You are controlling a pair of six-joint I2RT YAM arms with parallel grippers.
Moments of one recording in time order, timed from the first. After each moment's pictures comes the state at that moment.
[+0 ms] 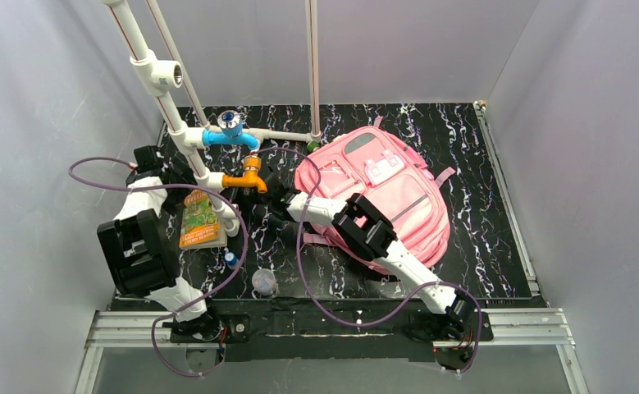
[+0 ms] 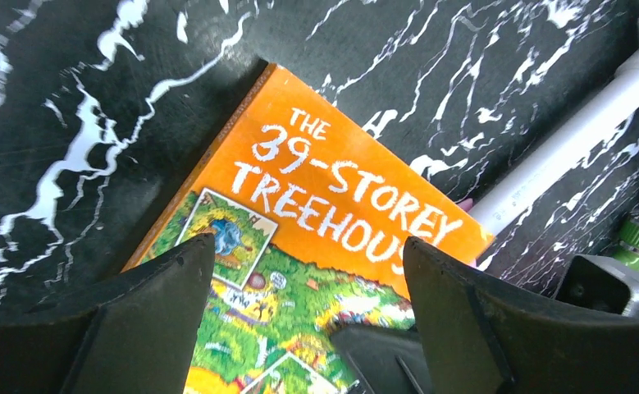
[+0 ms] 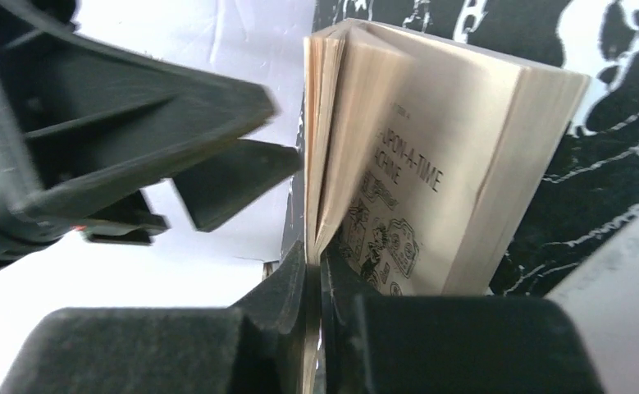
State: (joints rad) left arm 0.35 1.60 1.03 -0.44 0.15 -0.56; right arm 1.01 2.69 2.11 0.38 -0.34 1.26
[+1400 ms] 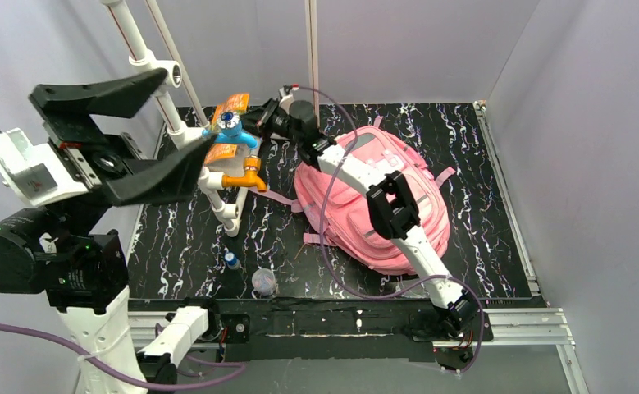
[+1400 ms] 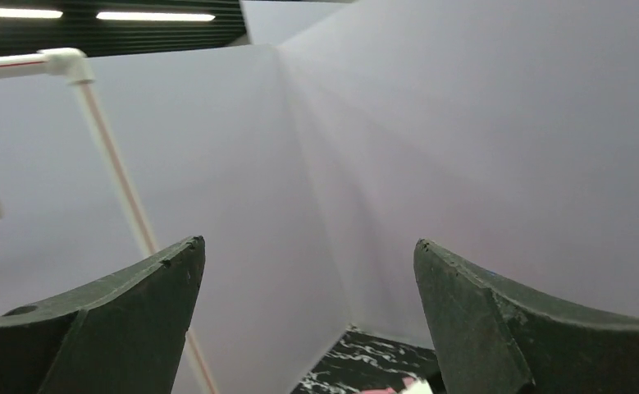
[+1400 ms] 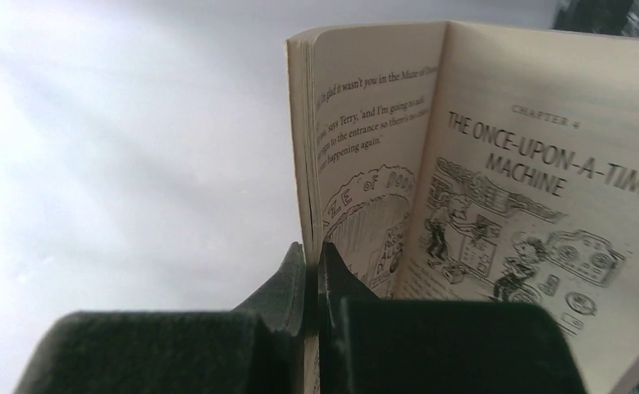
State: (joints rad) left arm -0.01 0.91 1.79 0.07 0.71 -0.44; right arm 0.77 2.60 2.33 0.39 -0.39 1.49
